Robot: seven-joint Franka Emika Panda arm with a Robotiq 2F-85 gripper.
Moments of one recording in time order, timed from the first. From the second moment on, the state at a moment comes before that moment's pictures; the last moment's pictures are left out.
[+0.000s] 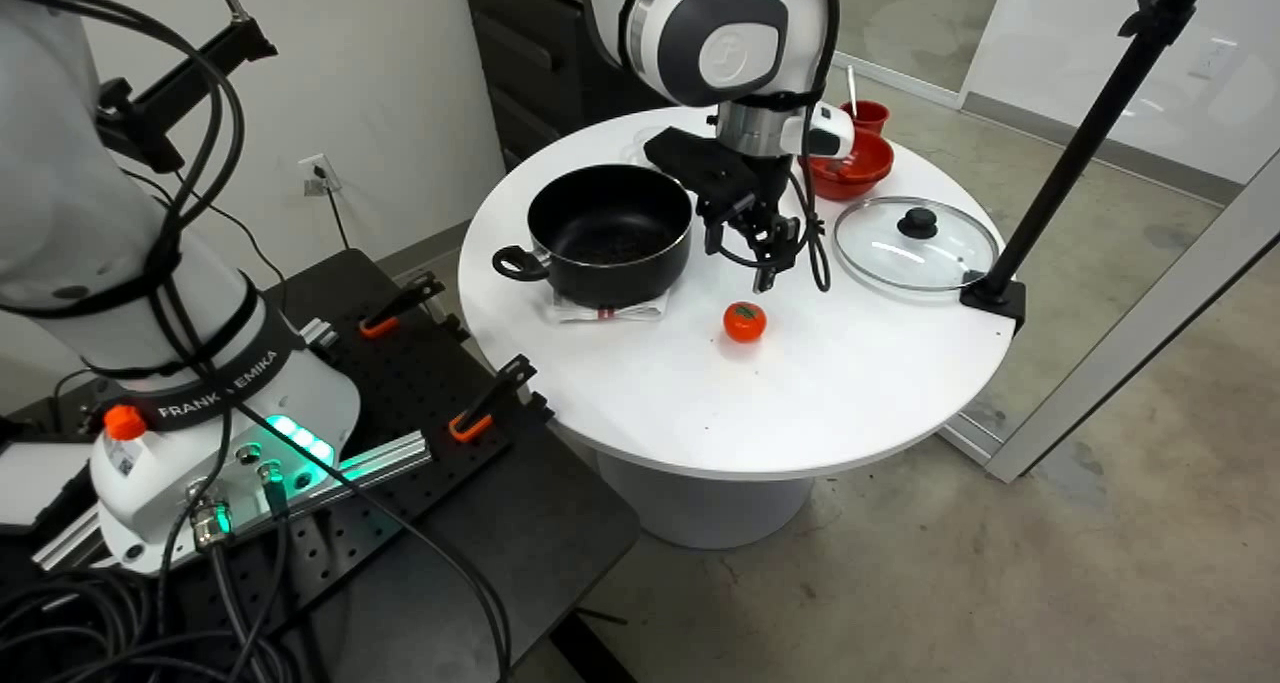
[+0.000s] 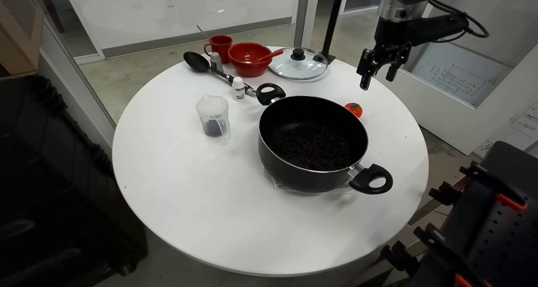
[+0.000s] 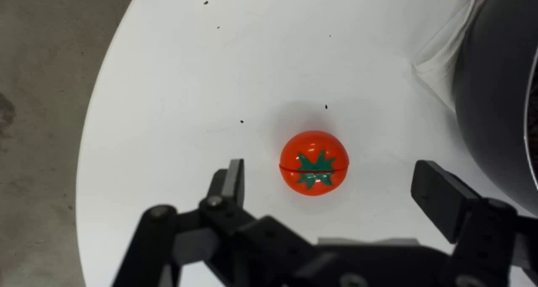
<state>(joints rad) -0.25 0.42 -0.13 -2.25 -0.06 2.59 -0.08</state>
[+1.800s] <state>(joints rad) -0.17 0.82 -0.20 -1.92 -0.01 2.58 0.12</state>
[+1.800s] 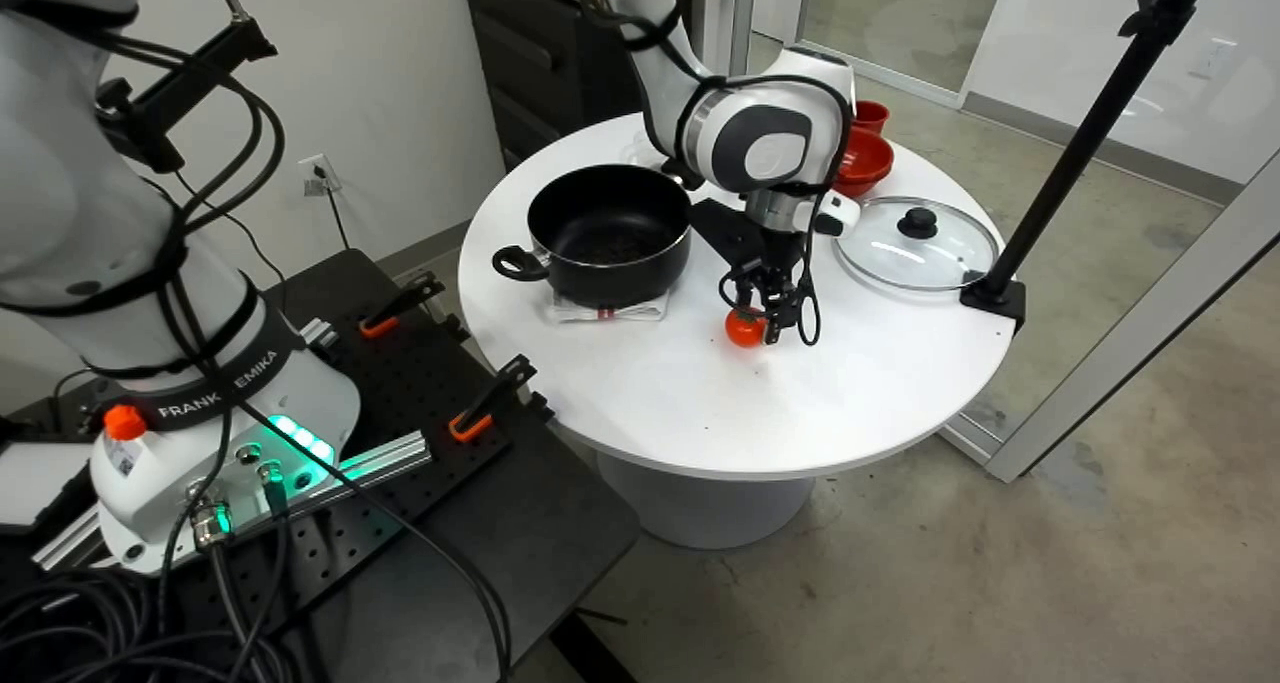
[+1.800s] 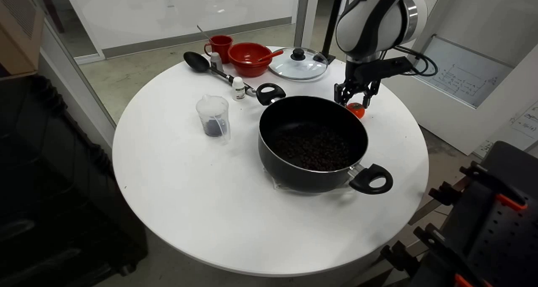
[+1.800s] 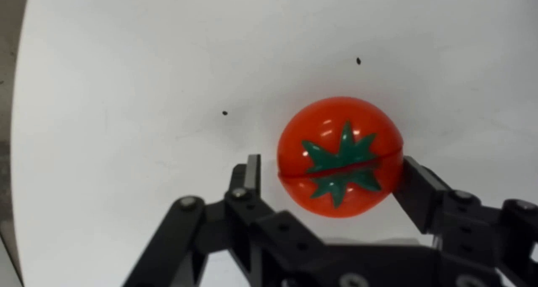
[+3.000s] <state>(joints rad) -0.08 0.65 -0.15 -1.92 0.00 2.50 0.18</state>
